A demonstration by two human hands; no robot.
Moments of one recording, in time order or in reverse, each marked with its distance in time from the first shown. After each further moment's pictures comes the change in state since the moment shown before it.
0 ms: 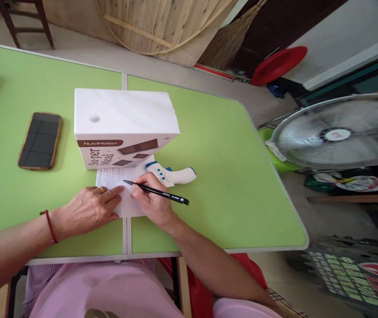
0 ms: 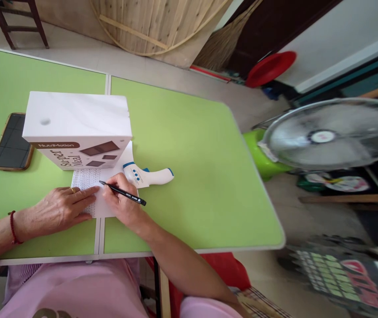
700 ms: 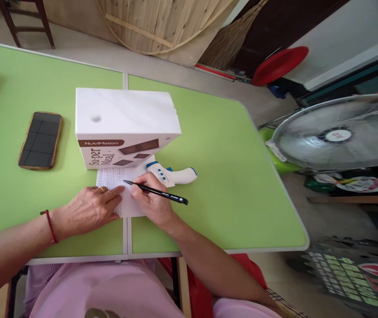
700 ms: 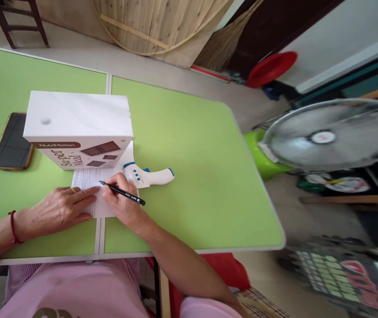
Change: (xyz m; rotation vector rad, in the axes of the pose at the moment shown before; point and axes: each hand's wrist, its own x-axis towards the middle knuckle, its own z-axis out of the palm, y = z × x) left_hand 0.002 0.001 -0.002 0.053 -0.005 0.004; right_hand 0.001 0.000 0.001 -0.006 0.006 -0.013
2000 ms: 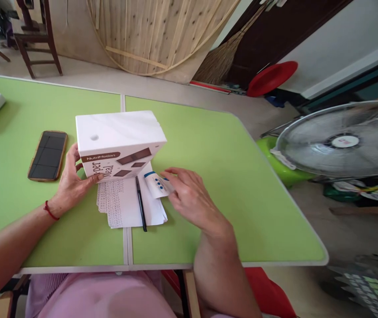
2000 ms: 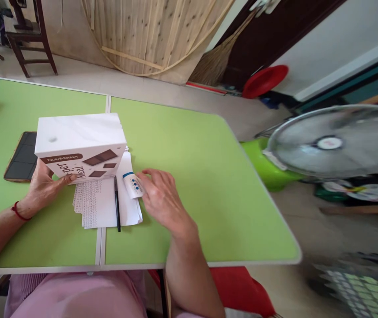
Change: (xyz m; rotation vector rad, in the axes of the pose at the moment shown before) left_hand 0.006 -0.060 0.004 -0.816 0.709 -0.667; right_hand 0.012 0.027 -0.078 -0.858 -0.143 -0.275
